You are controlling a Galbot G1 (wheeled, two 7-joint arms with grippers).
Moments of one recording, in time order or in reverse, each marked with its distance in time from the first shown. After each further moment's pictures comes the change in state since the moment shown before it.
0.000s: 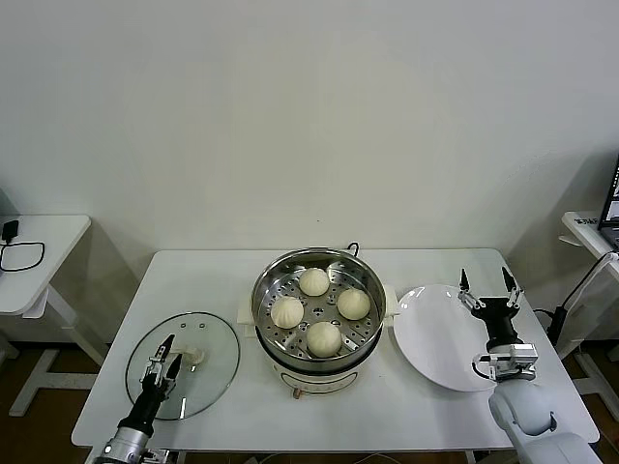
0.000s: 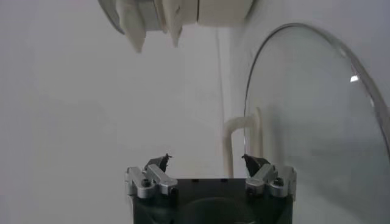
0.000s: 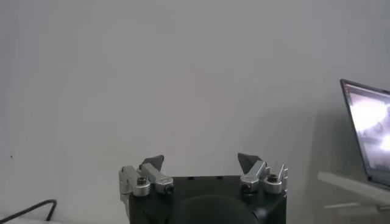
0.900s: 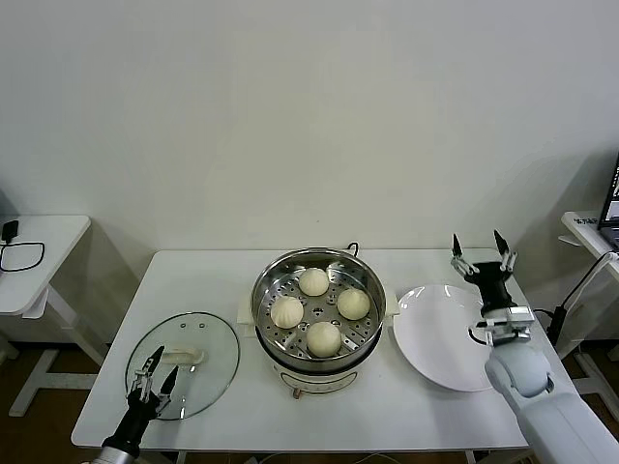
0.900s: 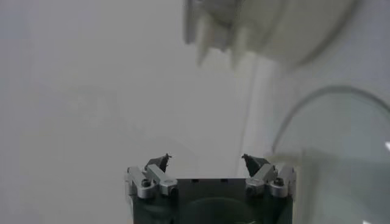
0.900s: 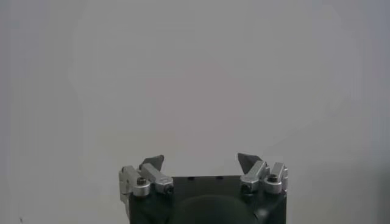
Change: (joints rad) left arm 0.146 0.041 -0.033 -0.134 -0.179 -0.075 0.056; right arm 0.142 -0.074 -0.092 0.010 0.066 -0.013 0.014
